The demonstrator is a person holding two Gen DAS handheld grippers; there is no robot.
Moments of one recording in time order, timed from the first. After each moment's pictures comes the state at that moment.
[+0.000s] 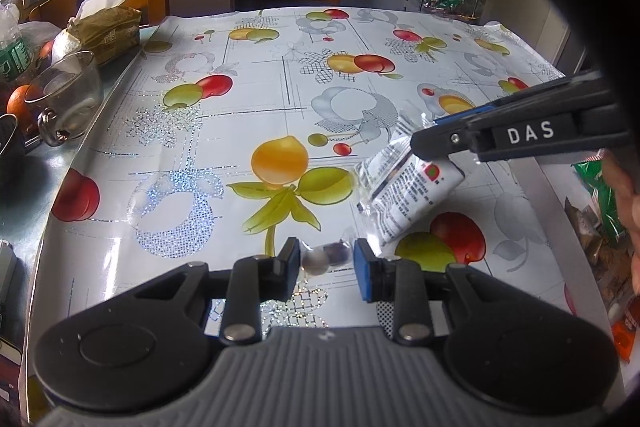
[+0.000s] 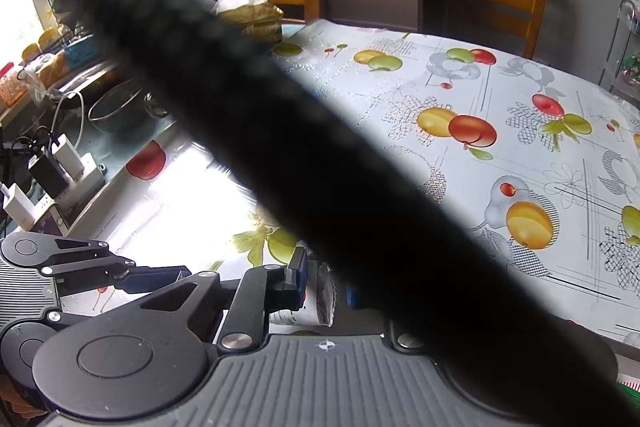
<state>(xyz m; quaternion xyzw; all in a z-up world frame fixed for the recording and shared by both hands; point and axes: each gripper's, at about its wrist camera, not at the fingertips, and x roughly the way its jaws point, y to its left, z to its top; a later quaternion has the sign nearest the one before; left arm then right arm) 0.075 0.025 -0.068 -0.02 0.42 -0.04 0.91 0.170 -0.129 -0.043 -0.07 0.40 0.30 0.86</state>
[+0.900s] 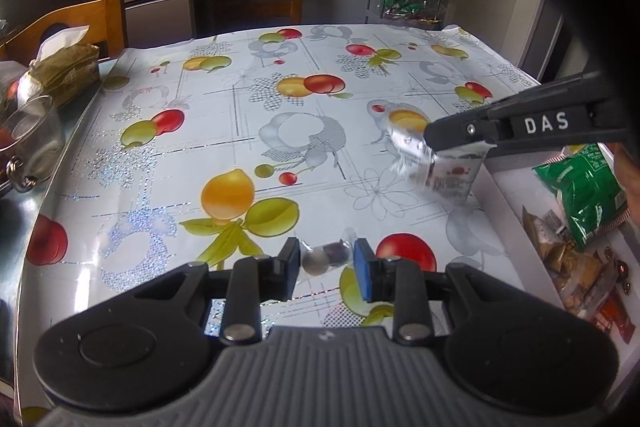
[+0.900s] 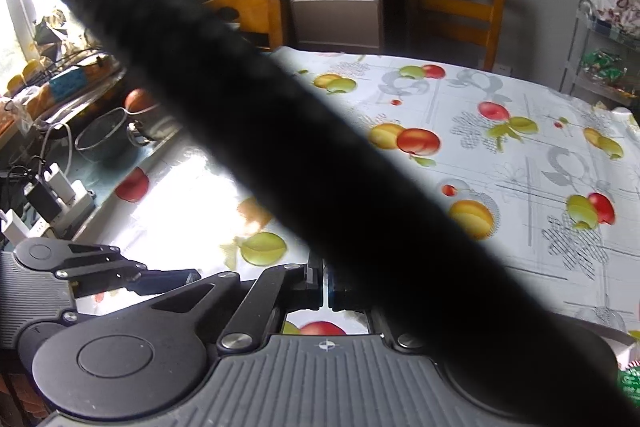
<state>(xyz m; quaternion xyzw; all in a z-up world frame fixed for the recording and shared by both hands) 0.084 -0.010 -0.051 0.00 0.40 -0.09 0.91 0.153 -0.174 -0.018 -0.05 0.39 0.25 0.88</state>
